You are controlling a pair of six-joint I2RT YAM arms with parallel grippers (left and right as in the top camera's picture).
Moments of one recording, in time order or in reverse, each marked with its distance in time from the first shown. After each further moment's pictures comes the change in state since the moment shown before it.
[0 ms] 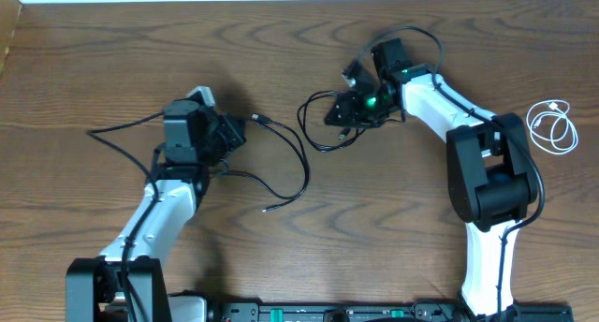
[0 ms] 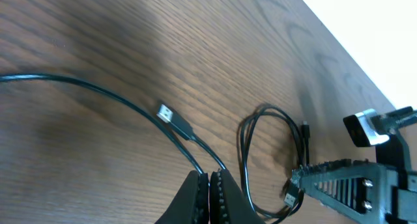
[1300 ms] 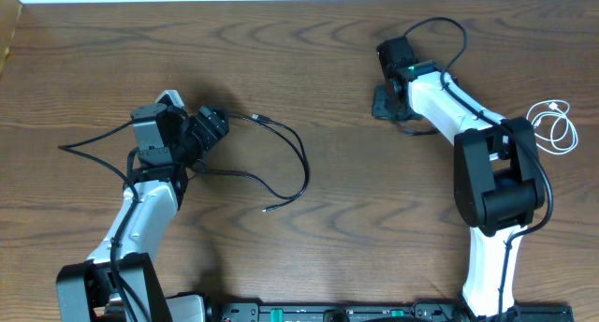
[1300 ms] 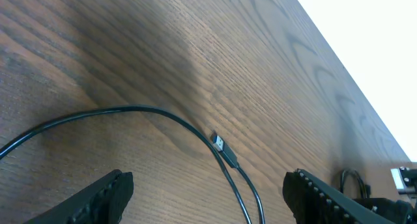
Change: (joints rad) left arm 0.167 0.000 0.000 -0.020 0.029 0.000; right arm -0.009 -0.036 -0.002 -0.063 0.708 0.165
